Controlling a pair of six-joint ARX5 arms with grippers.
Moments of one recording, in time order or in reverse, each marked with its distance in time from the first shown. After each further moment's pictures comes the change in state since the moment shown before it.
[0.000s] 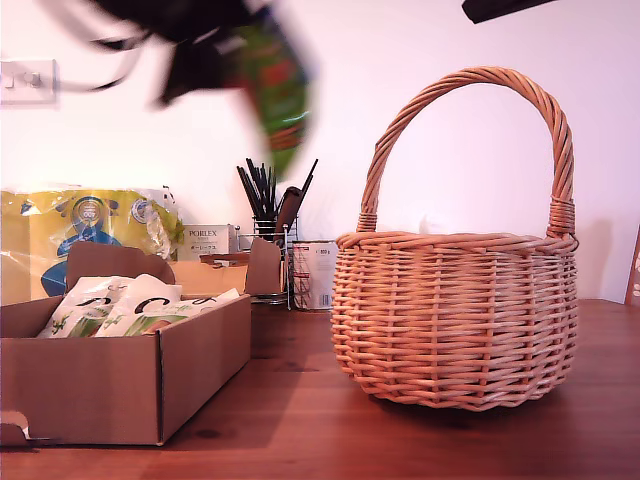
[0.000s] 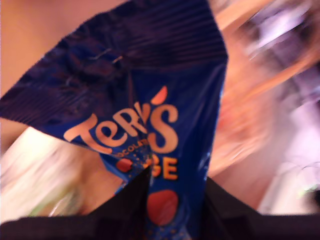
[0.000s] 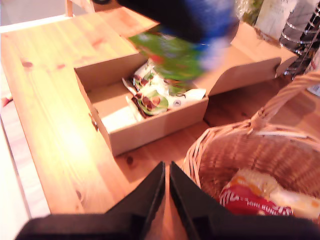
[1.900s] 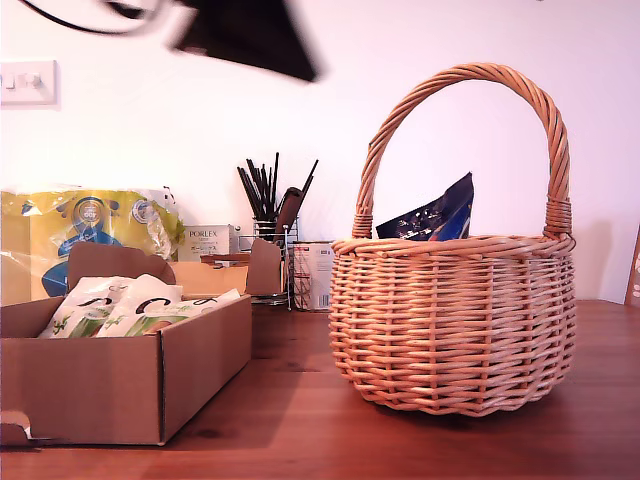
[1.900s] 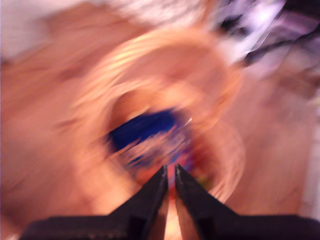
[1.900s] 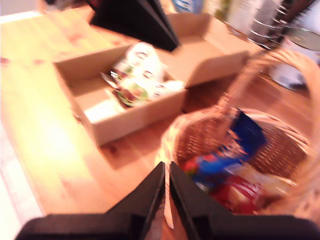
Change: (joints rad) left arm -0.090 -0.091 -0.004 -0.244 -0.322 0.373; right arm -0.003 -0.086 0.000 -0.072 0.040 0.010
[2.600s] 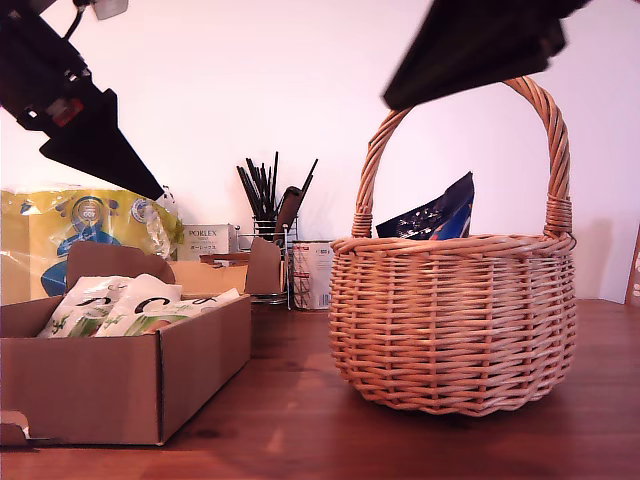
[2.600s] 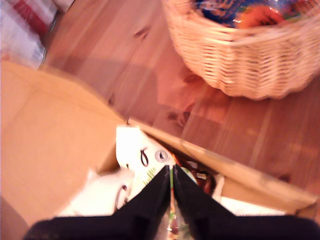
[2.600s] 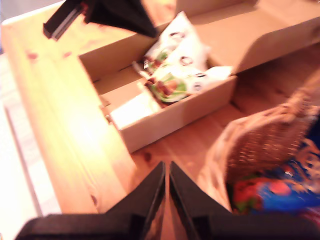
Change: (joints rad) left arm 0.323 -0.063 -0.247 0.013 0.110 0.617; right arm 0.065 0.329 0.000 0.238 -0.066 0.093
